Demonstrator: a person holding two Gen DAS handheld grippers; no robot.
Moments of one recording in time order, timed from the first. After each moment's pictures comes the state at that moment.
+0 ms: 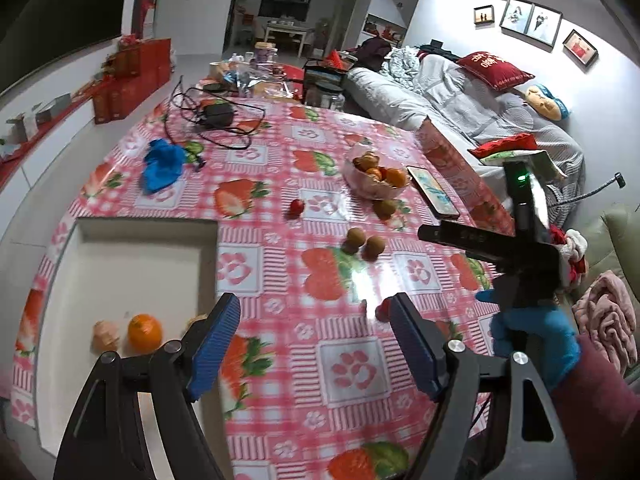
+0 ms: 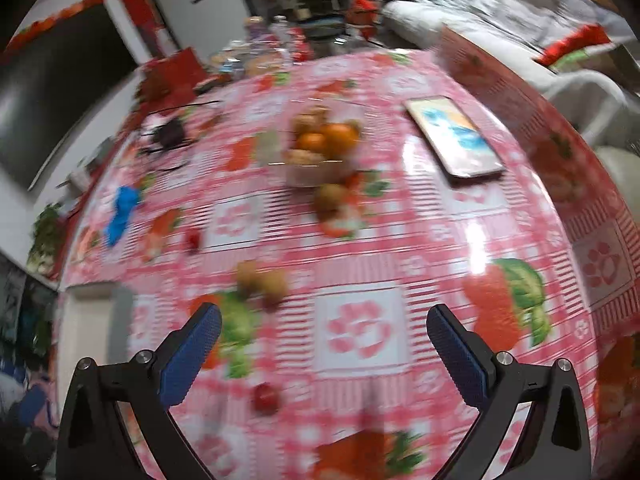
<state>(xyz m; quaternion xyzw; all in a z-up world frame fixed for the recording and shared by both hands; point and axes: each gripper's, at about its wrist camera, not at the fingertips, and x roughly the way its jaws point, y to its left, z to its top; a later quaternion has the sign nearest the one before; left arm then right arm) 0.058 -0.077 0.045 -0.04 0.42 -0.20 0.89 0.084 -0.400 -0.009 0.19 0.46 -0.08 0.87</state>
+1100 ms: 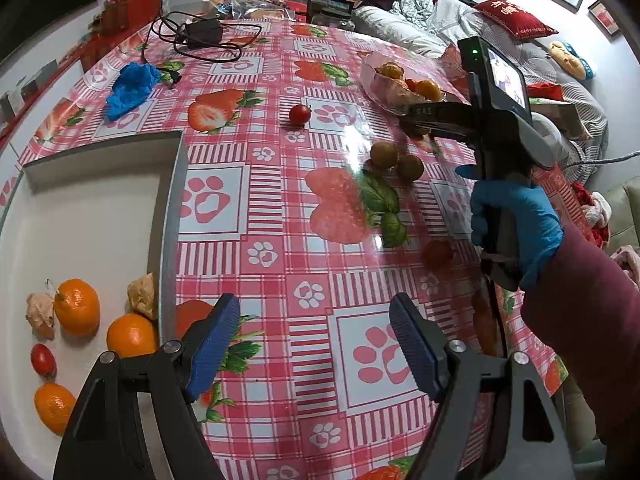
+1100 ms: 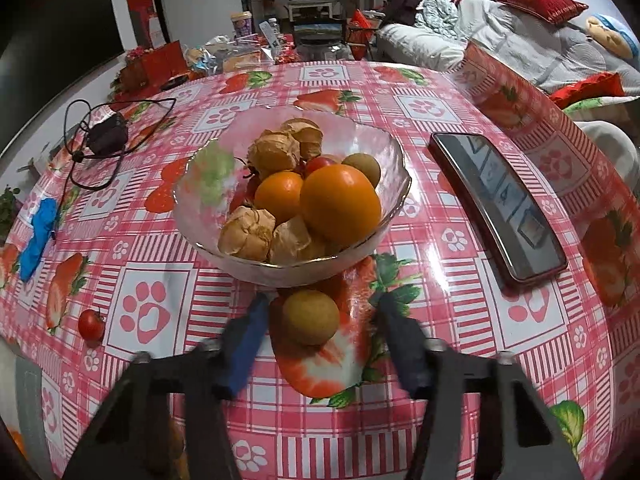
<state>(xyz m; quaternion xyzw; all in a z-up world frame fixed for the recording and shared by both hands) 0.091 -0.106 -0.043 -0.01 0.52 -0.19 0.84 0.197 -0.406 -0.064 0.10 0.44 -0.11 0.89</state>
